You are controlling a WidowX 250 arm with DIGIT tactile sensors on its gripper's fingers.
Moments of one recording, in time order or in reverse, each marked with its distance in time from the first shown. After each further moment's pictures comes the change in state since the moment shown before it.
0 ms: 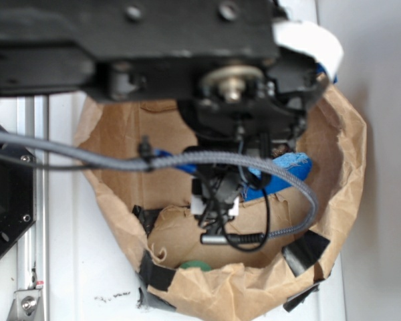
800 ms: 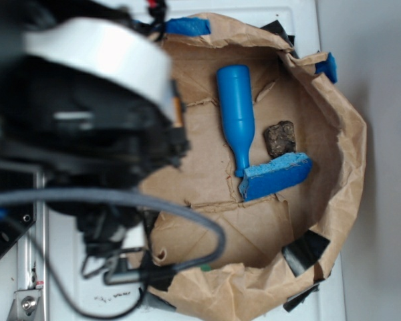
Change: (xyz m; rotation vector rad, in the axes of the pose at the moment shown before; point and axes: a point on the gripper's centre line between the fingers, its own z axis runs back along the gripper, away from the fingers) arm -0.053 -0.022 0.056 0.035 0.029 0.173
